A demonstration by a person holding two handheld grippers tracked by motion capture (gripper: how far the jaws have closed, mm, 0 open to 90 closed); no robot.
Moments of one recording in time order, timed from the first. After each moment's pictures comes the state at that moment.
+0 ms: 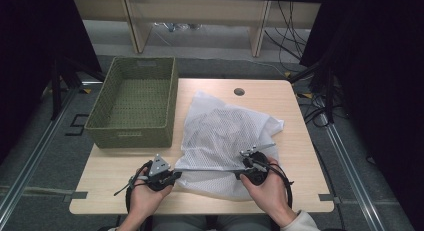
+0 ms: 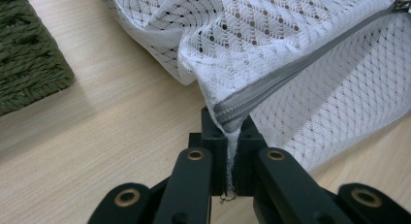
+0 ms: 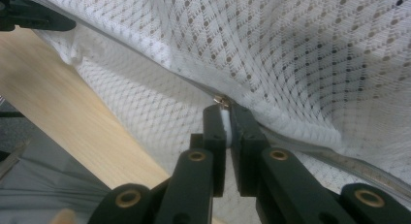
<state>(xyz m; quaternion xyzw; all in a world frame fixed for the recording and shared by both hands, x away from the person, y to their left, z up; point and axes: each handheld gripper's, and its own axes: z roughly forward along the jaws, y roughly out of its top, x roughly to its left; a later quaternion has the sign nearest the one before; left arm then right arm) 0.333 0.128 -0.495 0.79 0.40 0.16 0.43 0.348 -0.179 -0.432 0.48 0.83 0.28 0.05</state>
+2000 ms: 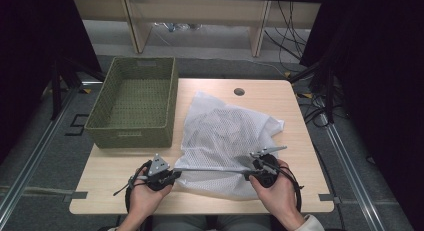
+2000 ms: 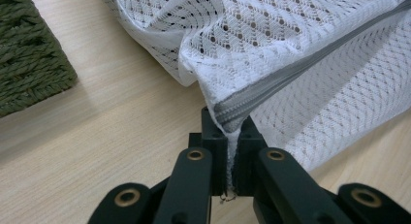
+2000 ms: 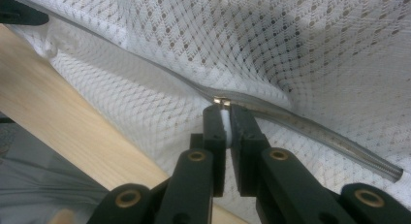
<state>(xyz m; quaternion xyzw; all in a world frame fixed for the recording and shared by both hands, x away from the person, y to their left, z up) 0.333 0.129 -0.494 0.79 0.40 0.16 0.43 0.340 -0.202 -0.431 0.50 0.82 0.28 0.06</state>
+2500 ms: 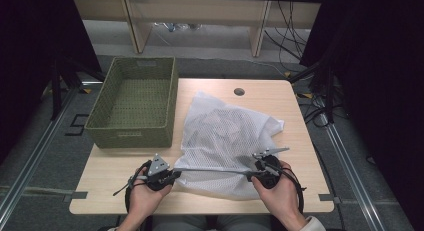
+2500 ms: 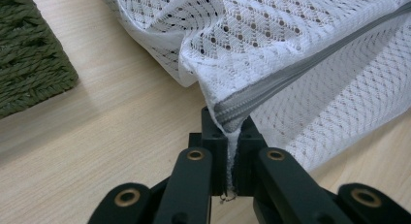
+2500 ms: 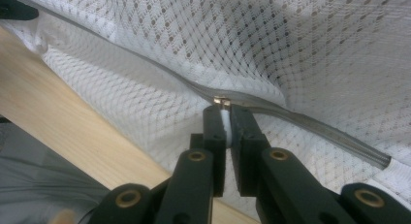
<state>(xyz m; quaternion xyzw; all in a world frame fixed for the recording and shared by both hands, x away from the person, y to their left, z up) 0.332 0.129 -0.494 0.79 0.40 0.16 0.44 0.337 -0.207 -0.431 0.51 0.81 0.27 0.06</state>
